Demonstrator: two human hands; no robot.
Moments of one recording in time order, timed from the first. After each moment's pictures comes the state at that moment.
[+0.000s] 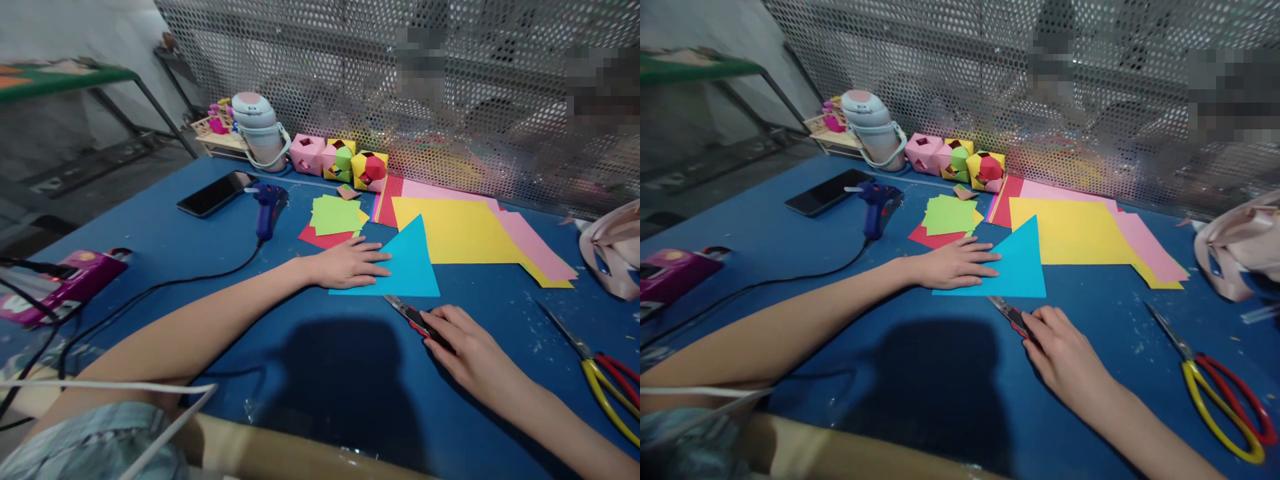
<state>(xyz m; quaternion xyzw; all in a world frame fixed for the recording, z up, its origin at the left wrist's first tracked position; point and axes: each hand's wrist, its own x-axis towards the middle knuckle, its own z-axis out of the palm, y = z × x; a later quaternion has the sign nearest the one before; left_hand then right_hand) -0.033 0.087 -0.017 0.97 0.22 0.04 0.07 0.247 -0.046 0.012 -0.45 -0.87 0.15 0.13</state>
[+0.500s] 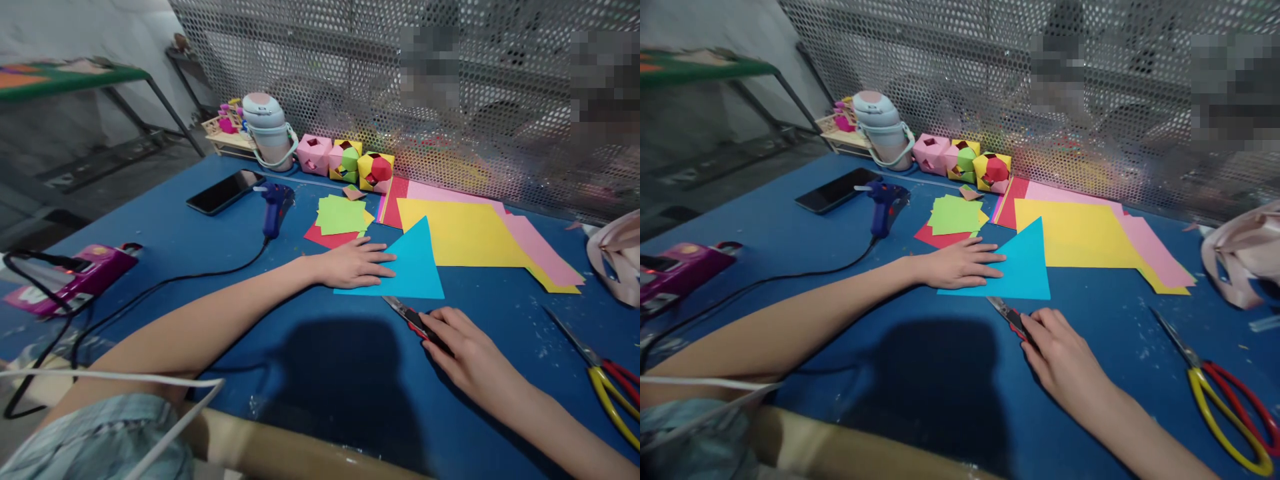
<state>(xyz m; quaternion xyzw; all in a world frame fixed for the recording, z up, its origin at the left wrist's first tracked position) -0.032 0.086 -0.017 0.97 0.21 0.06 0.07 0.240 -0.045 0.012 -0.44 -0.88 0.14 0.13</state>
